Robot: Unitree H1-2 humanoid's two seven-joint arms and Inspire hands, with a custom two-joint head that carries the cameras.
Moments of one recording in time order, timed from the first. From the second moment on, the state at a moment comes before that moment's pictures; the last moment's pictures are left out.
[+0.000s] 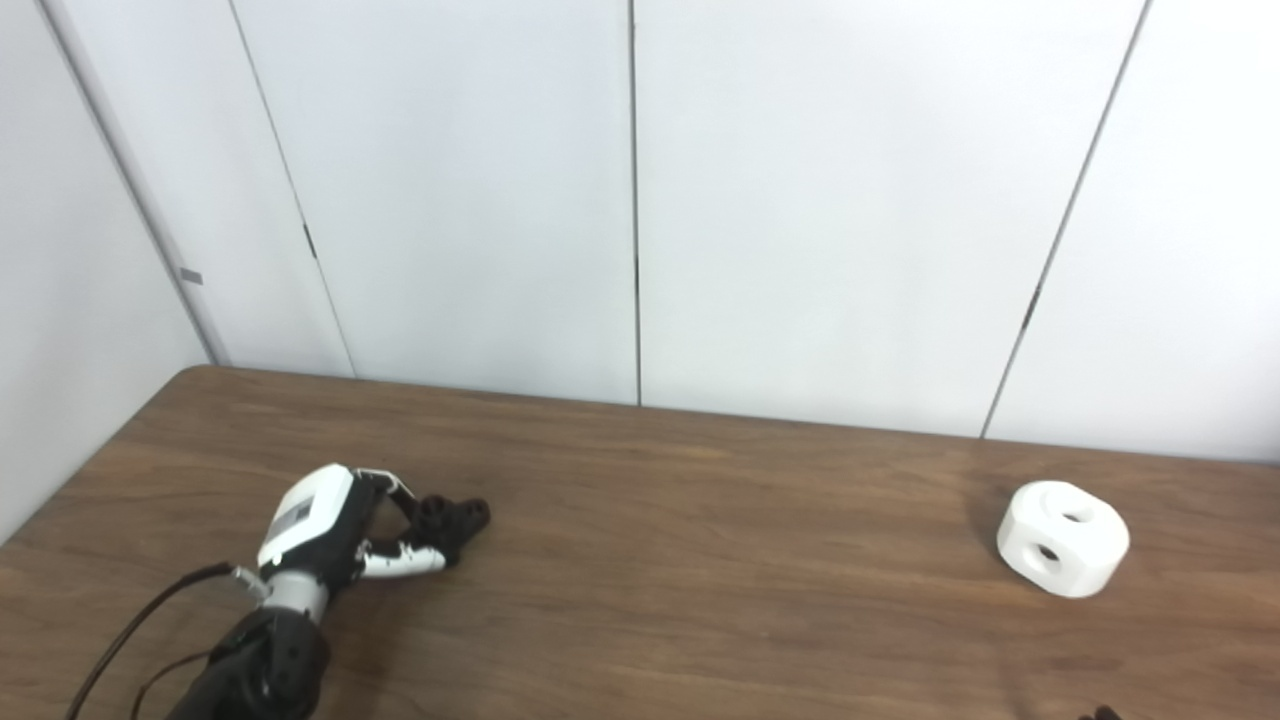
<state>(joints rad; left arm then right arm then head) -0.17 0.40 -0.14 -0.06 0.66 0.45 0.01 0.37 -0.14 -0.14 -0.23 0.05 -0.29 0.09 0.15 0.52</state>
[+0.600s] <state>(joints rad) -0.01 0.31 -0.32 -0.36 0.75 0.40 -0.13 0.37 -0.15 -0.12 -0.27 0.05 -0.22 0.07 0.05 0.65</state>
